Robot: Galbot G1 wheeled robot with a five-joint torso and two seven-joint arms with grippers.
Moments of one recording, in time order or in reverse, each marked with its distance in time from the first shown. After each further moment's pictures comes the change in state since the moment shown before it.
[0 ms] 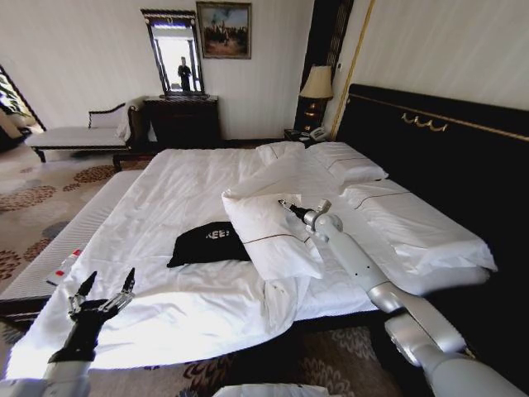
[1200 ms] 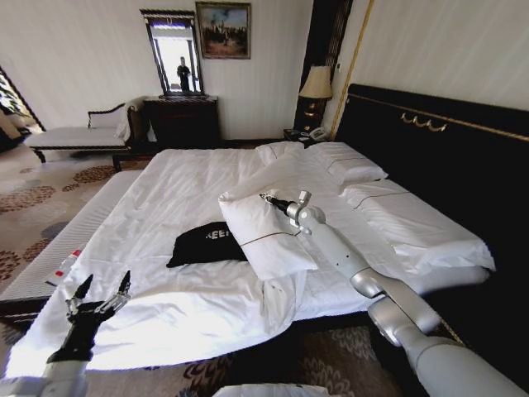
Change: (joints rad) left arm -0.019 0.024 -0.011 0.049 -0.016 -0.015 0.000; right arm 0.045 0.039 -0.077 -0.035 -0.114 0.024 -0.185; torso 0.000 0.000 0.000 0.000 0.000
